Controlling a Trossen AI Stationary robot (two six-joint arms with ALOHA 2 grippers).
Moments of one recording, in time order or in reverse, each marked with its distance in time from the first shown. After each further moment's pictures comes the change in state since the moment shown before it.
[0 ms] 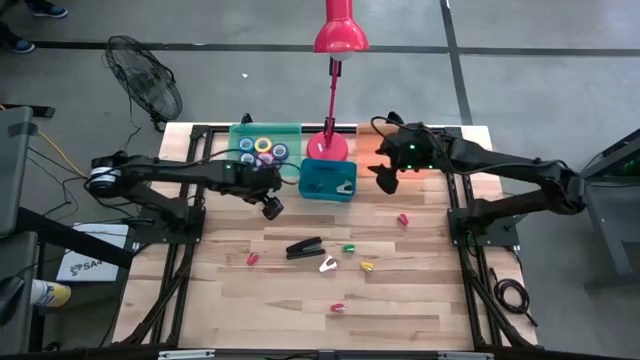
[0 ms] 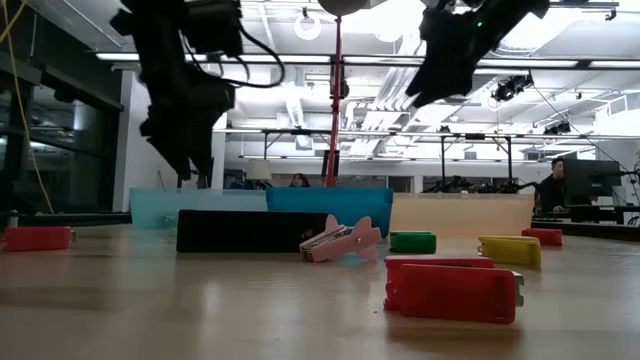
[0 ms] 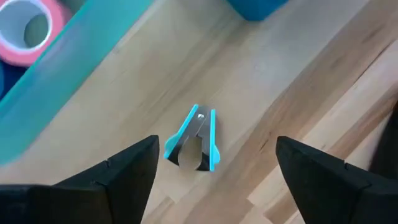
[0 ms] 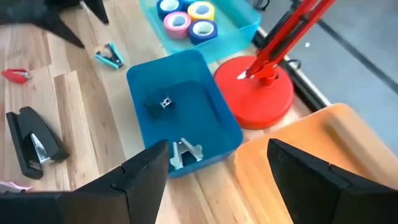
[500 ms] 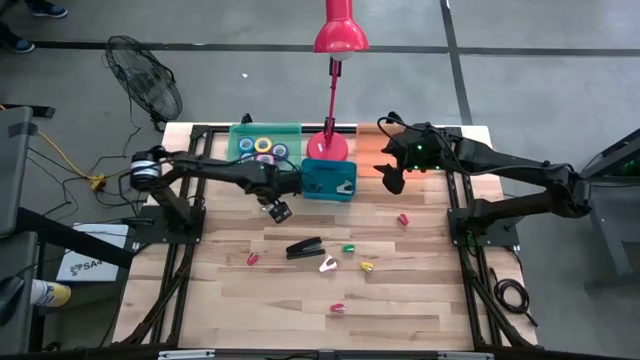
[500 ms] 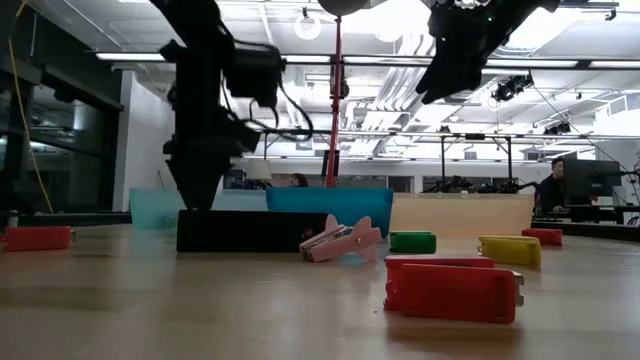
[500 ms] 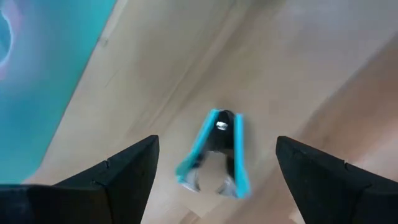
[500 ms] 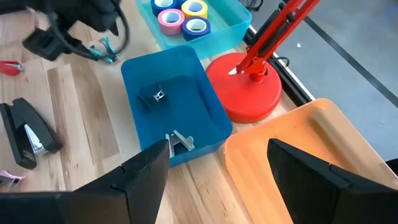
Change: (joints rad) left arm 0.029 0.320 0.163 -0.122 -0.021 0.115; right arm 0.000 -0.049 0.000 -0.060 0.027 -0.021
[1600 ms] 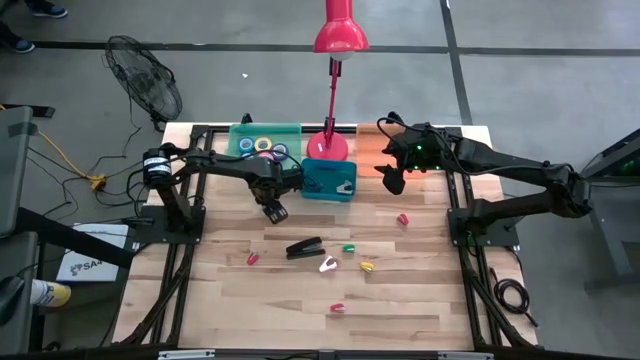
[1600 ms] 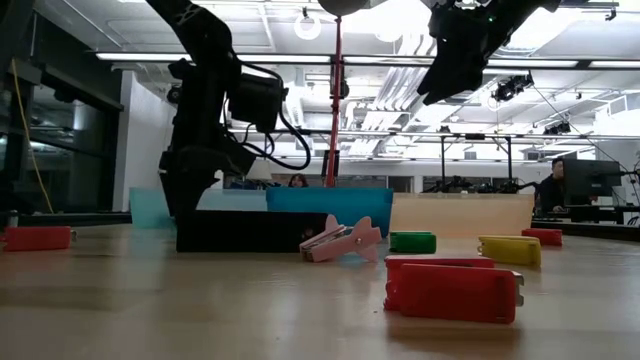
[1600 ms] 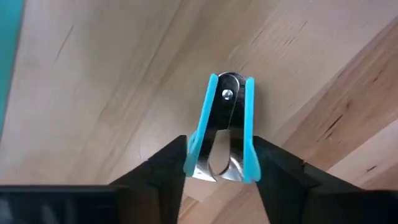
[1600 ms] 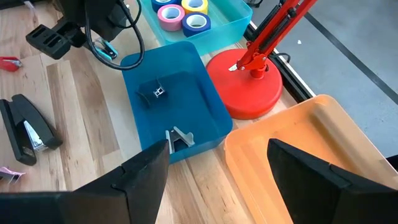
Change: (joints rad) left arm 0.061 0.079 0.010 -0.058 0.160 0.103; right arm 0.000 0.001 0.000 -0.012 0.000 0.001
